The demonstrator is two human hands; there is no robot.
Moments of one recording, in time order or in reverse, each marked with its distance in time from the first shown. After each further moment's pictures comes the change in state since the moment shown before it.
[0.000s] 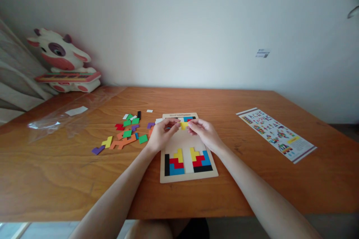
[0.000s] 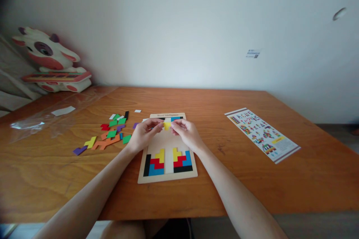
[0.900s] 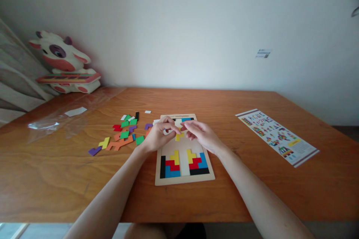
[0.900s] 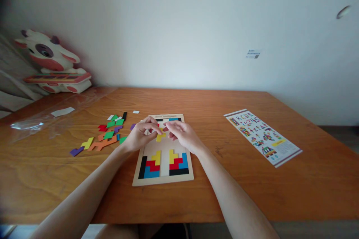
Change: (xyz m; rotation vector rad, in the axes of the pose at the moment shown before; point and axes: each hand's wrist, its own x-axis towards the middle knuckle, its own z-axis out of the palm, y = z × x) left_hand 0.006 0.016 -0.011 0.294 -0.200 0.318; right_hand -0.001 -0.011 -0.008 -0.124 -0.225 -0.019
